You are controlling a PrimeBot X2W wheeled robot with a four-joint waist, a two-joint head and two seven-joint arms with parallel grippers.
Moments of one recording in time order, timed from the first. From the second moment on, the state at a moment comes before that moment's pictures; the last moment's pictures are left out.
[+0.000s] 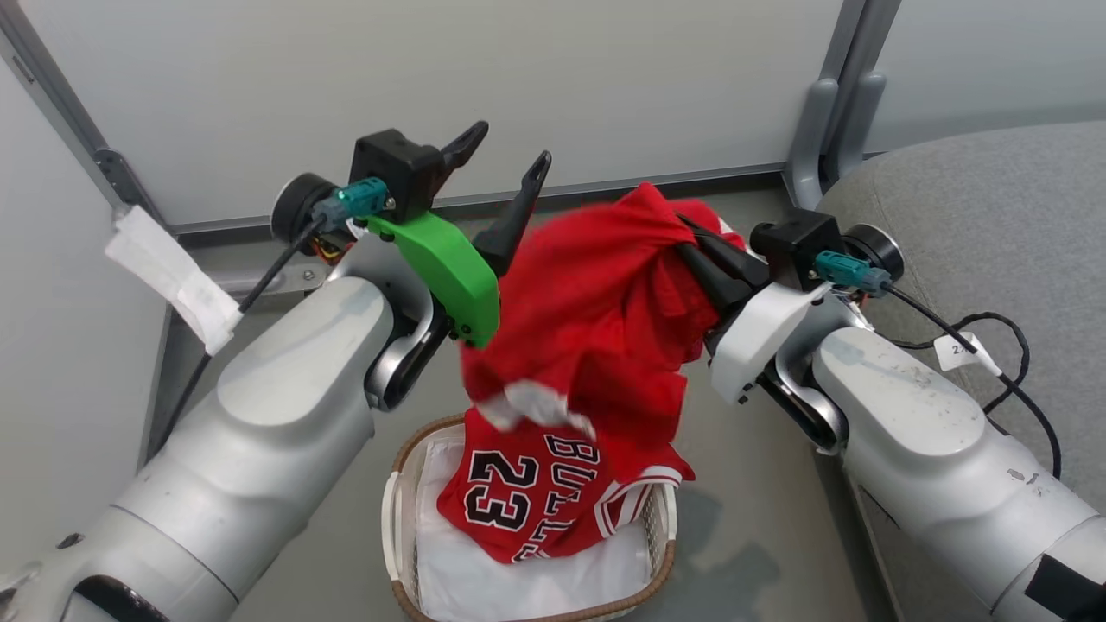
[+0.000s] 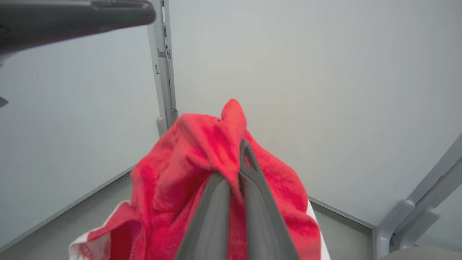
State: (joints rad) left arm -0.97 0.25 -1.00 0.61 -0.86 -0.07 -0.17; right arm -0.80 -0.24 0.79 0.62 0.58 0.13 -0.26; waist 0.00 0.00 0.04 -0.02
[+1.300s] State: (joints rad) left arm -0.71 0.18 -1.04 0.51 -0.75 -0.04 -0.26; right arm -0.62 -0.38 0.41 0.48 0.40 0.13 -0.26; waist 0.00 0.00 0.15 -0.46
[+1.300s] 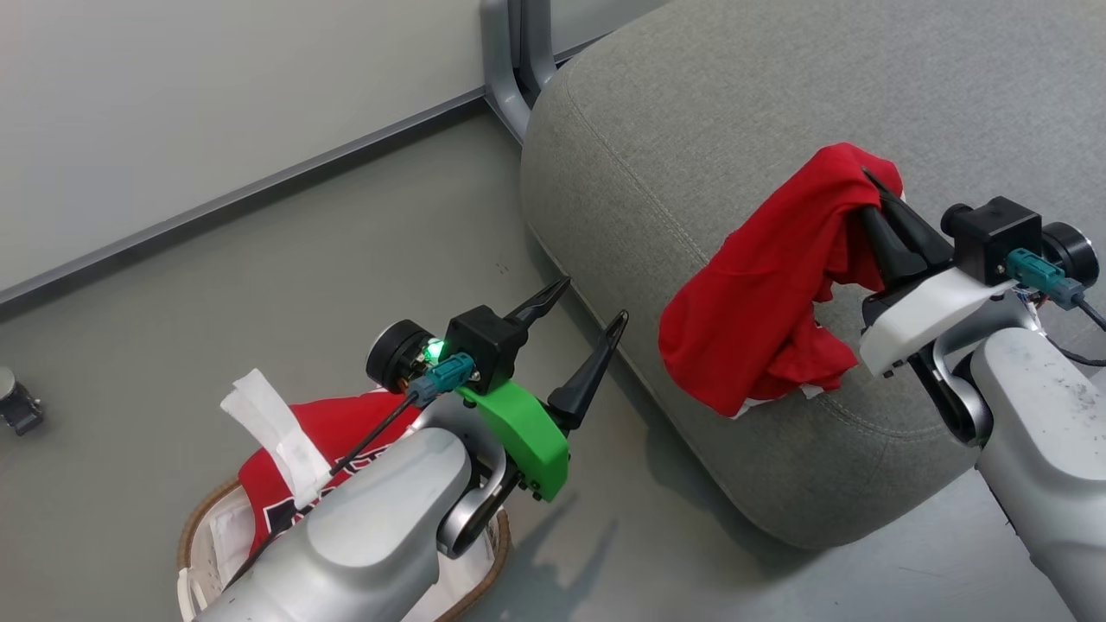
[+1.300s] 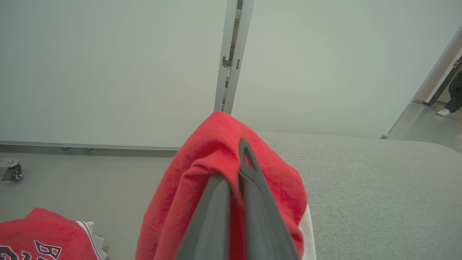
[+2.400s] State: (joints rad) left arm -0.83 0.29 -1.07 0.23 -0.61 0.06 -0.20; right arm -1.30 -0.71 0.18 0.72 0.27 0.13 -0.13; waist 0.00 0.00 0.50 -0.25
